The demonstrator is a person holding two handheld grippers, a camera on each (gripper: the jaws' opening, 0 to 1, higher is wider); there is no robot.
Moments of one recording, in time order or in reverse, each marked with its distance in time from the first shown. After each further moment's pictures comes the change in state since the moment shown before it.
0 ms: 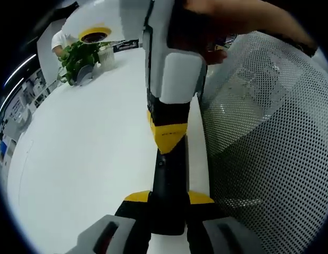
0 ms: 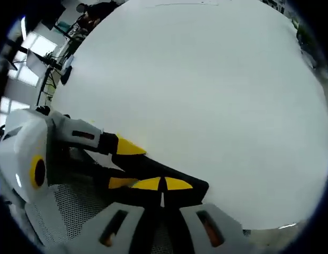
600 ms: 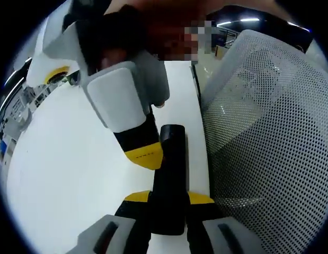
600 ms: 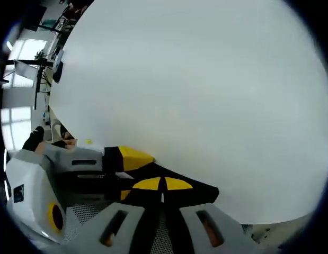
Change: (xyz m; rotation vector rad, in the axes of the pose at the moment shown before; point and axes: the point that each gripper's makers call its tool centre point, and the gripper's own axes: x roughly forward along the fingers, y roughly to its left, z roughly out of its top) left arm 0.000 0.000 0.000 -0.004 -0.002 0.001; right arm 0.011 0.011 0.010 0.050 0.172 0.014
